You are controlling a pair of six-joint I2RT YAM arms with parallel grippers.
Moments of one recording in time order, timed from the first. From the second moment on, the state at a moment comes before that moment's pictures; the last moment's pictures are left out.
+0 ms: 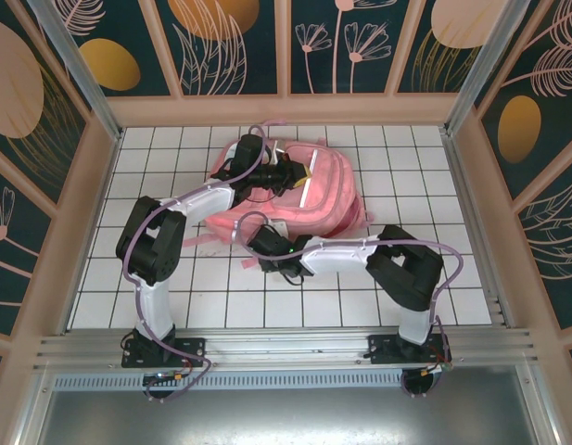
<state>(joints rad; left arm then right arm) -0.52 1.96 1.37 0.16 0.69 -1.17 1.09 1.85 1.09 -0.31 0.29 0.81</state>
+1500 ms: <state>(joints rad) -0.51 1.98 1.38 0.13 0.67 -1.08 0.87 1.35 0.74 -0.22 0.12 0.66</state>
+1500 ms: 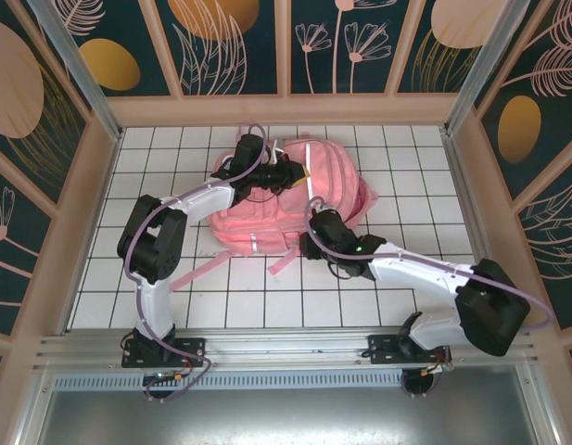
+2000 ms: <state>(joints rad) -0.51 1.98 1.39 0.12 0.67 -1.08 1.05 1.53 0.93 -0.37 0.34 0.68</state>
